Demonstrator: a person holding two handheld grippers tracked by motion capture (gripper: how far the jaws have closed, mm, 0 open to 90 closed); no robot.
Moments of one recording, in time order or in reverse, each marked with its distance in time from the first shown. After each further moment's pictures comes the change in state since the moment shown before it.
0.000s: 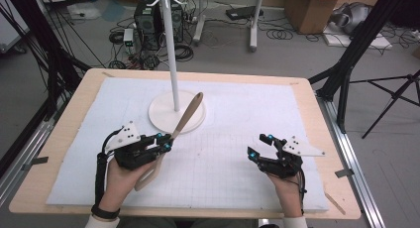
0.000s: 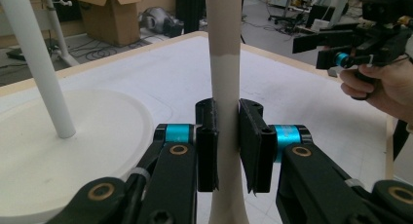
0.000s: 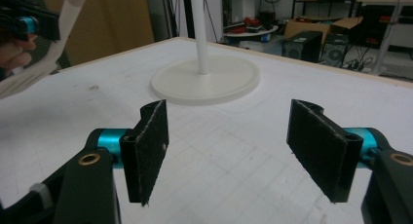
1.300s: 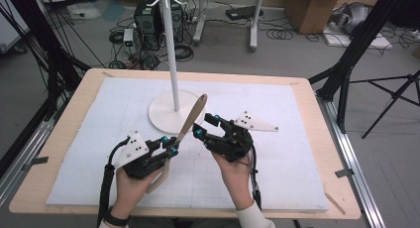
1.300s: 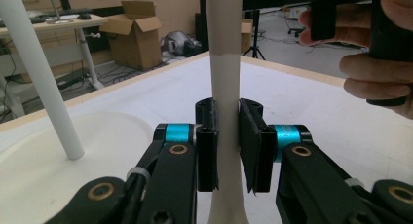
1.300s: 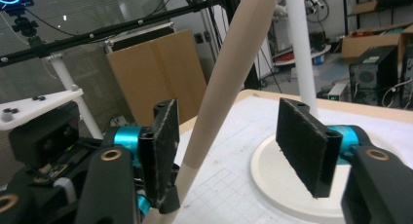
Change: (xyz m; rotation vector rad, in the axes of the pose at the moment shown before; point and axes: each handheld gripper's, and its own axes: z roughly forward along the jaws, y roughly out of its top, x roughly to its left) left arm -0.033 -0.006 0.008 -0.083 0.092 0.092; right arm 0.093 0.083 0.092 -0.118 0.174 0.199
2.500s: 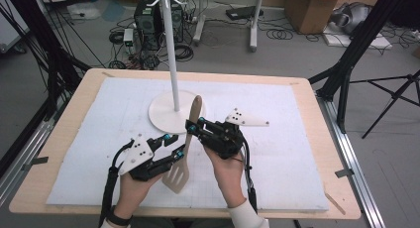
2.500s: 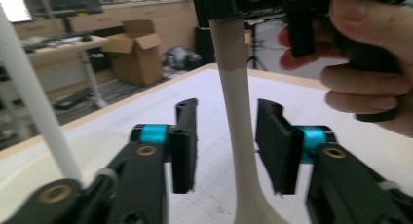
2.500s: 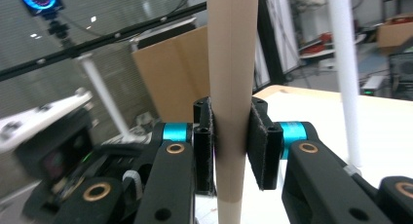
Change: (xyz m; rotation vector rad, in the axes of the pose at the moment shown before) left arm -0.008 0.004 0.002 -0.053 -0.018 0.054; right arm 0.004 0.003 0.015 0.026 0.110 0.040
